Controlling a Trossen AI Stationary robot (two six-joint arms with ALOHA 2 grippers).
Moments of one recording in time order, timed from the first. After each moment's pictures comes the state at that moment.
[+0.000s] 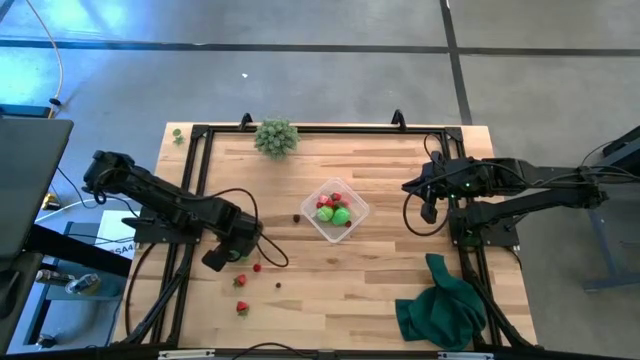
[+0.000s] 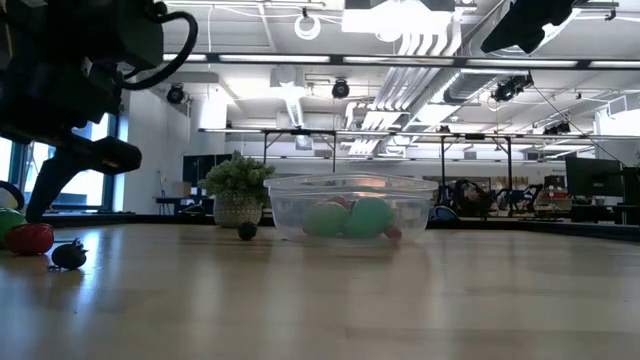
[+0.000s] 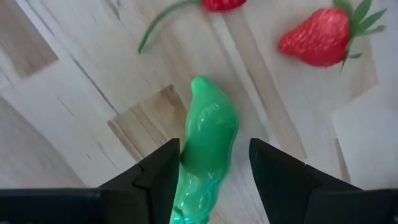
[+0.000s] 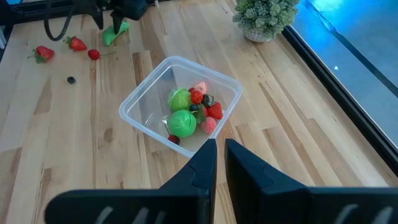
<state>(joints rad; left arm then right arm) -0.14 1.32 0.62 -0.80 0.22 0.23 0.03 0.76 0.90 -0.77 0.23 0.18</state>
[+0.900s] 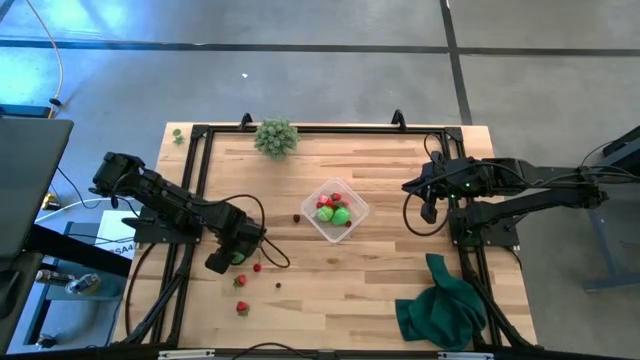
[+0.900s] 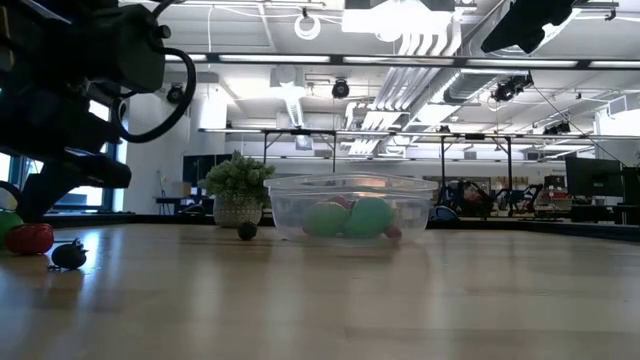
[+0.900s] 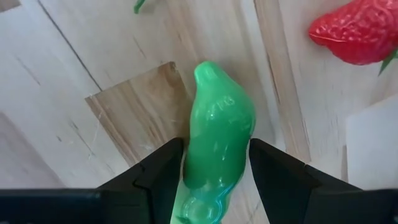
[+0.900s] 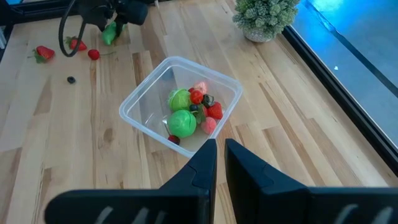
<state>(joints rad) -0.14 1.42 0.62 -0.80 0.20 0.12 0.03 0.76 0.90 -0.77 0.23 0.18</state>
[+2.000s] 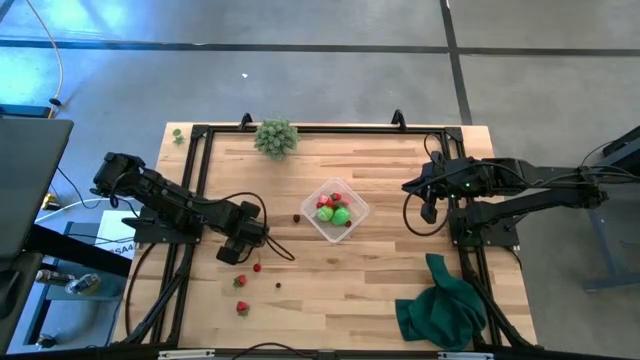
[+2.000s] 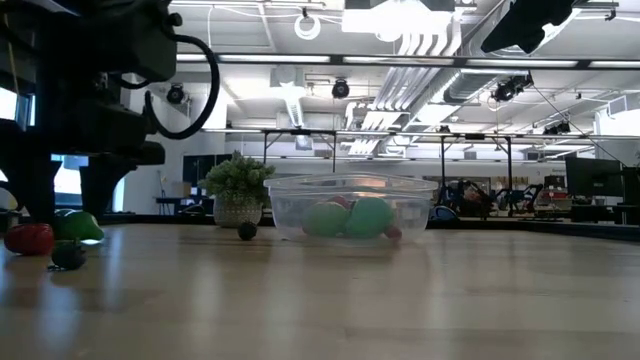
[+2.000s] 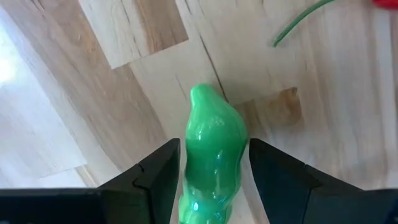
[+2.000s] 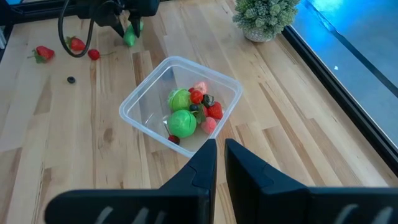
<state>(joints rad) -0.14 1.43 0.66 -0.78 -0.08 0.11 0.03 0.76 0.90 -0.77 0.23 0.18</state>
